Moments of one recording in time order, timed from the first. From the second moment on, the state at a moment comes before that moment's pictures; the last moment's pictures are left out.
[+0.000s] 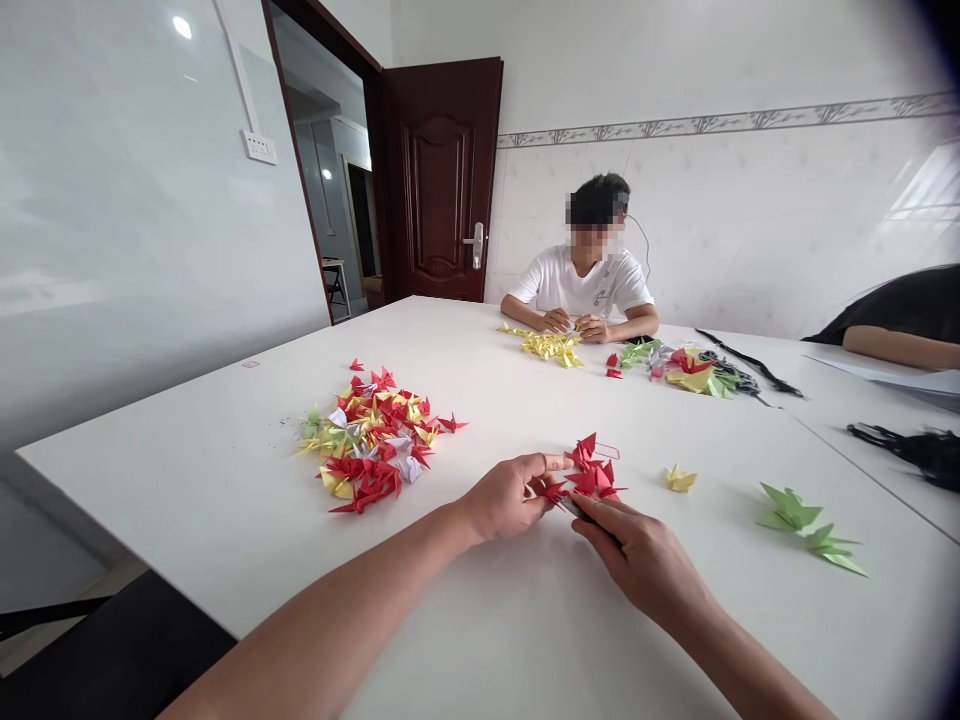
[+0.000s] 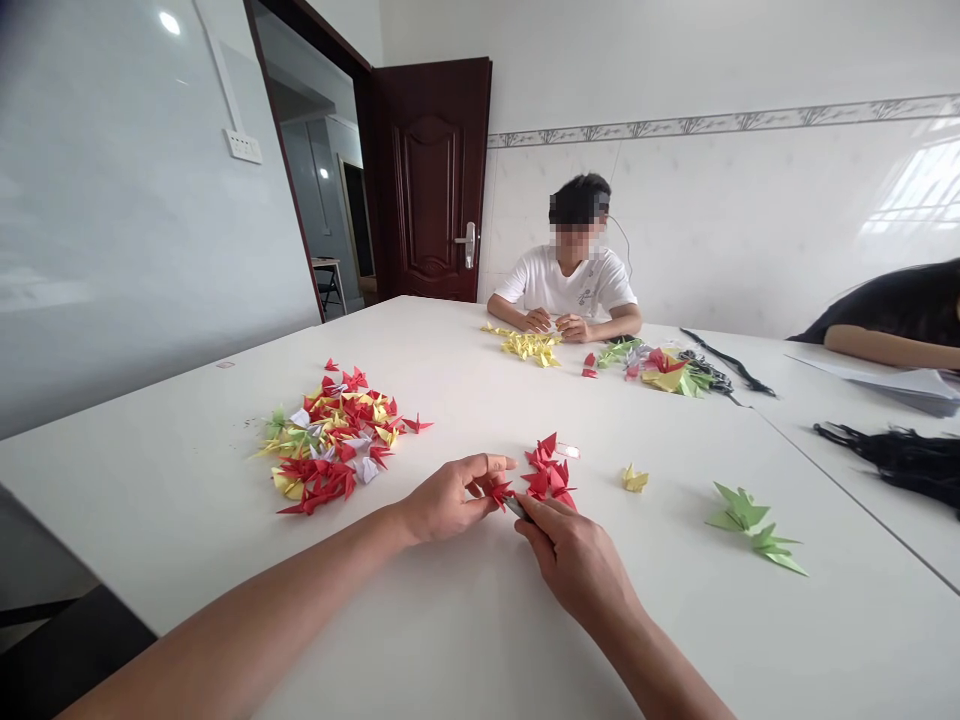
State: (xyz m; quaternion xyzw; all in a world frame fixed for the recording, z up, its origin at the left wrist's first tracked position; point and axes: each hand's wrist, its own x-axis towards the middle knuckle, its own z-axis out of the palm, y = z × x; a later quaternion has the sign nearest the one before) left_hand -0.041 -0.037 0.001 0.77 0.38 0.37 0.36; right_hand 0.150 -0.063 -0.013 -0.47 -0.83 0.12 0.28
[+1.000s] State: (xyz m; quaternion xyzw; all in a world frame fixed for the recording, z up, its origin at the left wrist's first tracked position) left_hand -0.130 0.020 0.002 0.63 0.73 0.26 0.01; right_hand 0.142 -0.069 -0.011 -0.47 -0.84 0.17 0.22
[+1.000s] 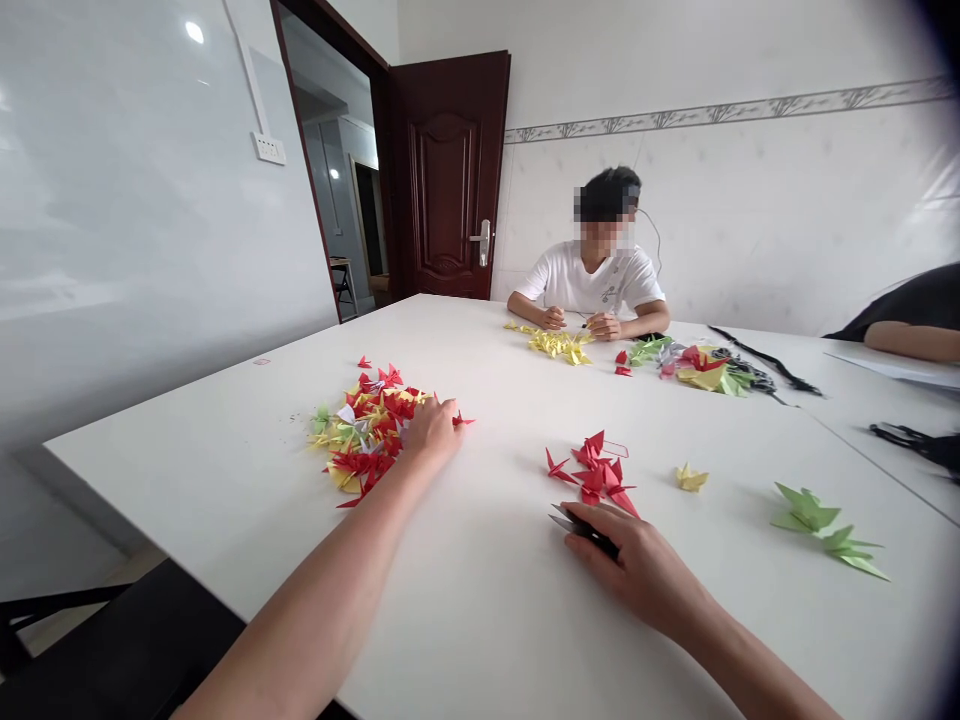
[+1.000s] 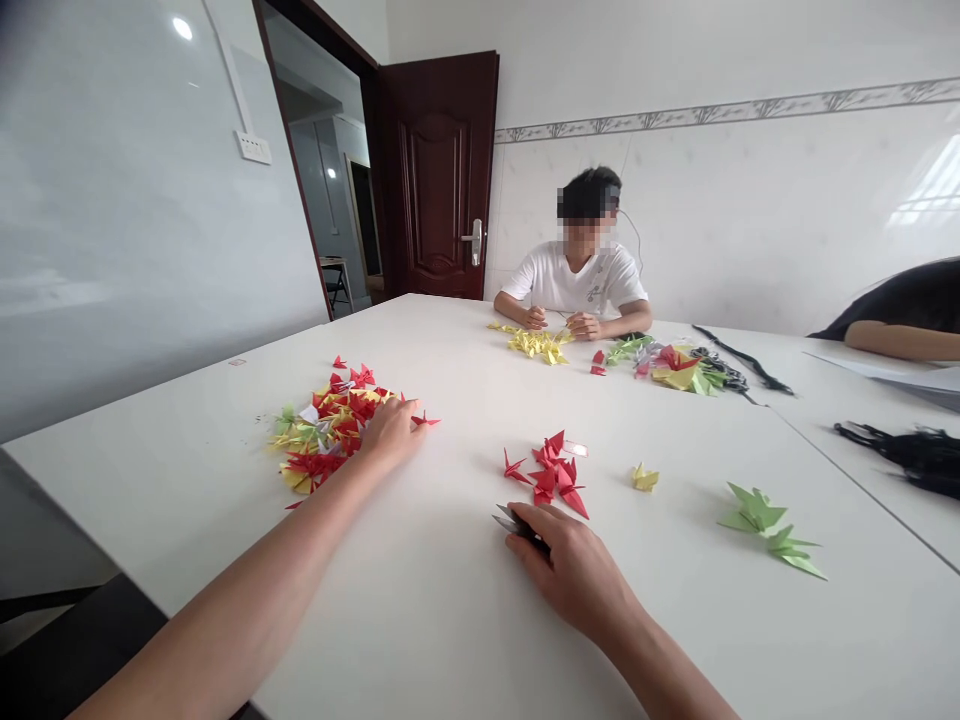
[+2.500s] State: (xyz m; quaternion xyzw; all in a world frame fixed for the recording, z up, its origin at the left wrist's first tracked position) left_hand -0.042 -0.034 0.006 0.74 0.40 0.34 0.42; right_hand 0.144 -0.063 -0.016 -0.50 -0.80 0.14 0.29
